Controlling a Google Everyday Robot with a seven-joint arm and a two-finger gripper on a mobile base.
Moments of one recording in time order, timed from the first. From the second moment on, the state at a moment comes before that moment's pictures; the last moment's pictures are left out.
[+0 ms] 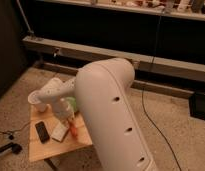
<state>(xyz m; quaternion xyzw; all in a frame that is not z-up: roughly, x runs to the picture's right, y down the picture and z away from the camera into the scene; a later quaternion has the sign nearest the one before) -0.181 0.178 0.816 -0.27 0.29 0.48 0.78</state>
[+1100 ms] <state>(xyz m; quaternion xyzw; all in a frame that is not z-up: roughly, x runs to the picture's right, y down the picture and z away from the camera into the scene) -0.254 0.050 0.797 -0.16 0.17 0.50 0.84</state>
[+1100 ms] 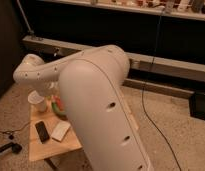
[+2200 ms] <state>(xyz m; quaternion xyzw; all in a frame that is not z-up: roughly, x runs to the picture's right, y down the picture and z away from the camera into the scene) -0.243 0.087 0.863 -0.10 0.24 0.46 0.85</state>
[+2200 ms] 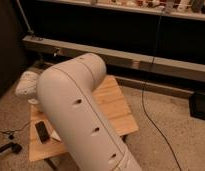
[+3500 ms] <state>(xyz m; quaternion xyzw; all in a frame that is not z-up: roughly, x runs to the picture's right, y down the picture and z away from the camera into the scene) -0.234 0.088 0.904 -0.10 0.26 0.47 0.83</state>
